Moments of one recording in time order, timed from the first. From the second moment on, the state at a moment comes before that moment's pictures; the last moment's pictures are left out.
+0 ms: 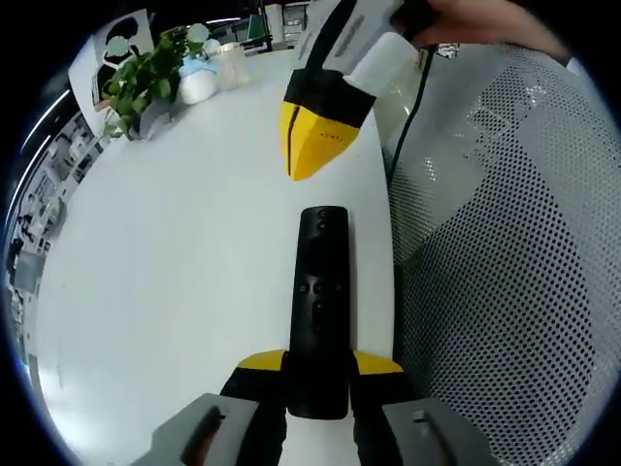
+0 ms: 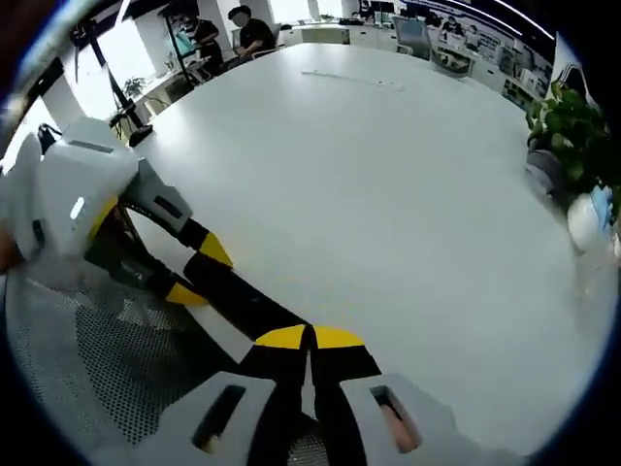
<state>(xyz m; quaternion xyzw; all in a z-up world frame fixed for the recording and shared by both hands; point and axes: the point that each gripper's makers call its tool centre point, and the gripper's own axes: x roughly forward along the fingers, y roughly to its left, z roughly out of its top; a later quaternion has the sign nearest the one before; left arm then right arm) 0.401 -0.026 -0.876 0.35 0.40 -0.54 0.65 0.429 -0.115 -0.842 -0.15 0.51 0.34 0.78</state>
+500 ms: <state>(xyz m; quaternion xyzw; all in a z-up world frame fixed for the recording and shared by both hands) 0.399 -0.029 -0.877 0.35 0.40 -0.55 0.64 0.414 -0.116 -0.859 -0.16 0.55 0.35 0.74</state>
